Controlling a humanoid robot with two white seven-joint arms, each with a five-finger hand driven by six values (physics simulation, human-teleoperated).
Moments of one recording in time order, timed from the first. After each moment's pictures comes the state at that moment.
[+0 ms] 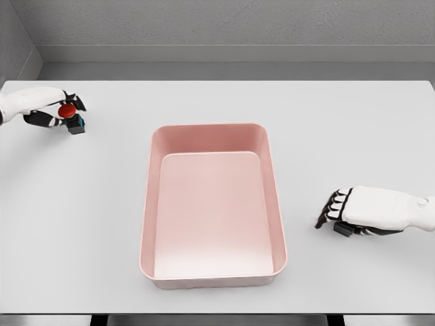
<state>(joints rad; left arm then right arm) -0.93 0.68 -0.79 -0.64 -0.36 -0.61 -0.36 -0.37 -1.23 0.78 -1.77 0.37 -0.61 0.25</state>
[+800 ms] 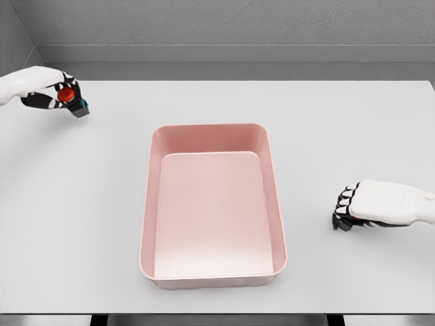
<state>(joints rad) -0.99 0.68 -0.79 -0.68 -0.34 -0.61 -0.37 -0.38 -1.25 0.76 -1.77 0.38 -0.61 0.25</state>
